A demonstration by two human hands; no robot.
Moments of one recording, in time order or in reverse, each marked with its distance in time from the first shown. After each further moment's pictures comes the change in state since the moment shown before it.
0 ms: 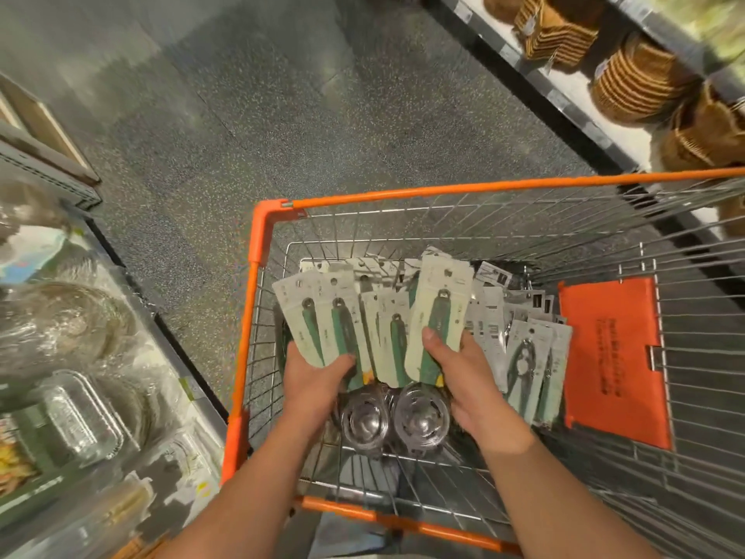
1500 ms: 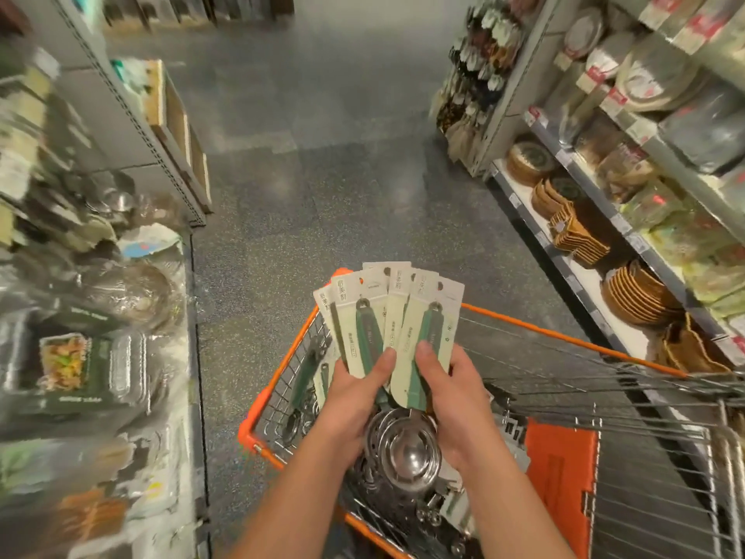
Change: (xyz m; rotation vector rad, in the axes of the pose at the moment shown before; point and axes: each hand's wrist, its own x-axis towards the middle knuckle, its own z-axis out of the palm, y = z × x) left_hand -0.143 0.094 0.008 -0.750 -0.266 0.094; right_hand -0.154 -0.133 0.032 -0.214 -0.298 -0.322
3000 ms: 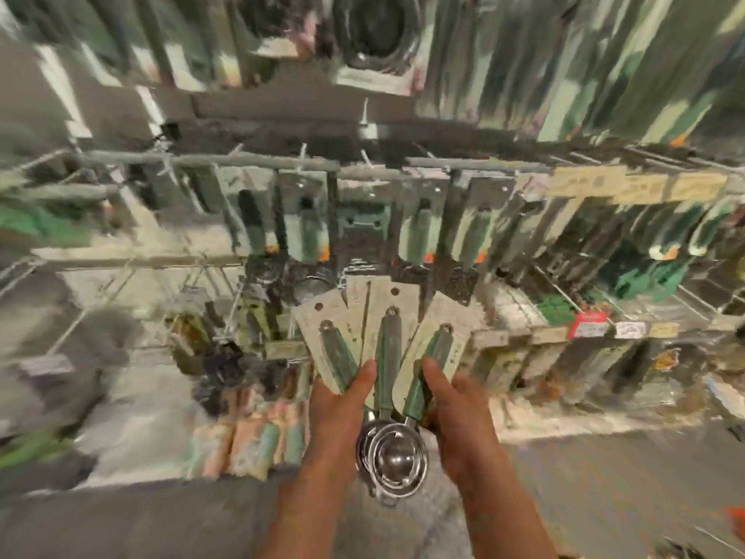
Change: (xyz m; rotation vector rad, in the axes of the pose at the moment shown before) left_hand -0.628 -0.339 -0.085 -0.895 1.640 0.902; right_hand -0.541 0.249 0.032 -0.771 -1.498 0.104
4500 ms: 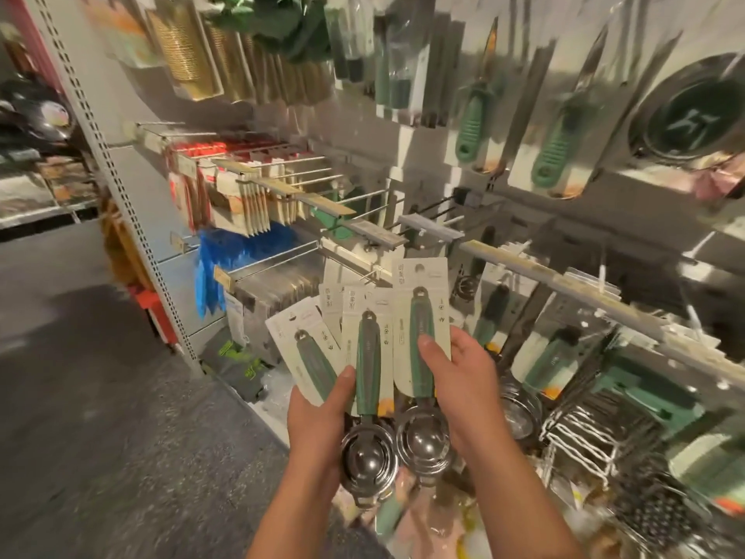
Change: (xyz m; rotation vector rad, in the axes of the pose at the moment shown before) left_hand 0.075 0.083 -0.156 -0.337 0.737 0.350; right_hand 0.056 -0.060 0.264 -0.279 -0.795 -0.280
